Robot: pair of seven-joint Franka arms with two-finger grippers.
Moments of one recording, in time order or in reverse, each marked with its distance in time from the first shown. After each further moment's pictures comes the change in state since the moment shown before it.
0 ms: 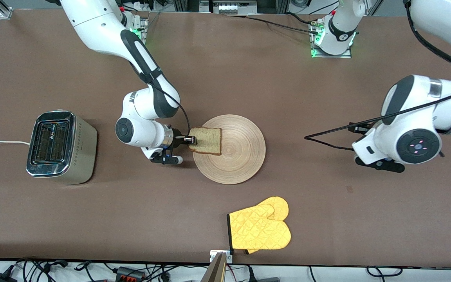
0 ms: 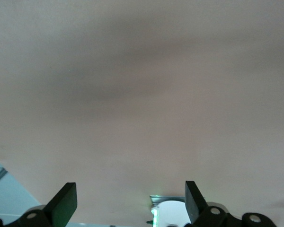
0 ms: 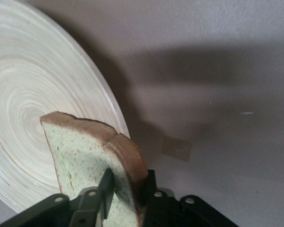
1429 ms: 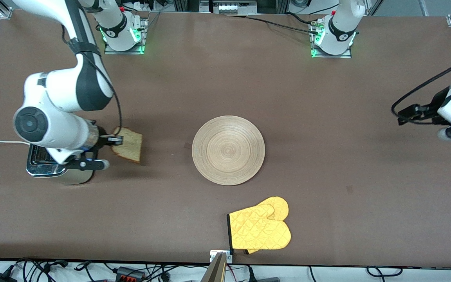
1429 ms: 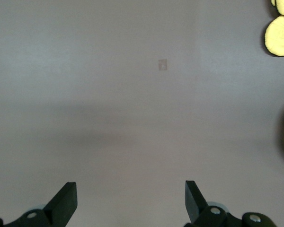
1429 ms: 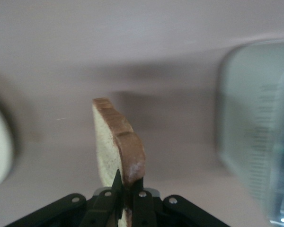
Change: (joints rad) left arm -0.127 -0.467 0.432 -0.396 -0.263 0.420 0.054; right arm -0.023 -0.201 -0.334 0.217 -0.500 -0.524 -0.001
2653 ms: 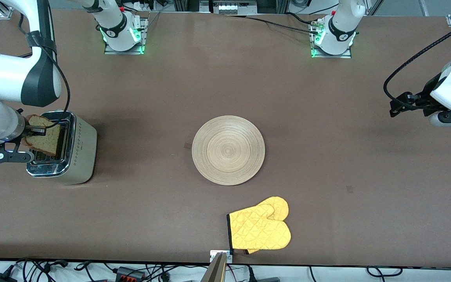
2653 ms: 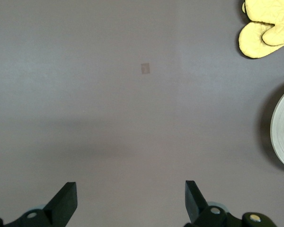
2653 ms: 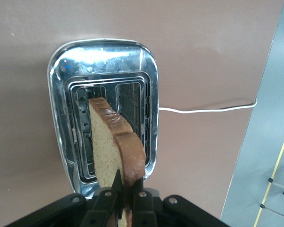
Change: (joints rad) left arm -0.001 -0.053 -0.044 -0.074 -0.026 0.067 -0.019; right arm -0.017 -0.051 -0.144 0.025 -0.366 -0.115 -0.139
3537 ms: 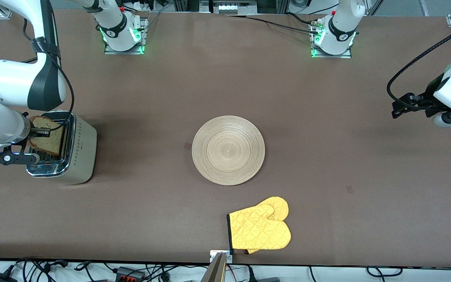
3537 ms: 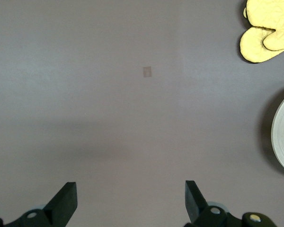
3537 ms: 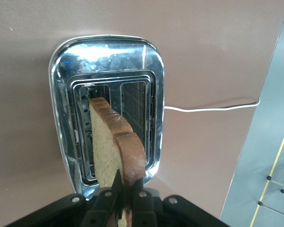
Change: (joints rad) left arm 0.005 0.000 0.002 0.000 0.000 0.011 -0.001; right arm 0.003 0.014 0.007 -0.004 0.008 0.002 0.002
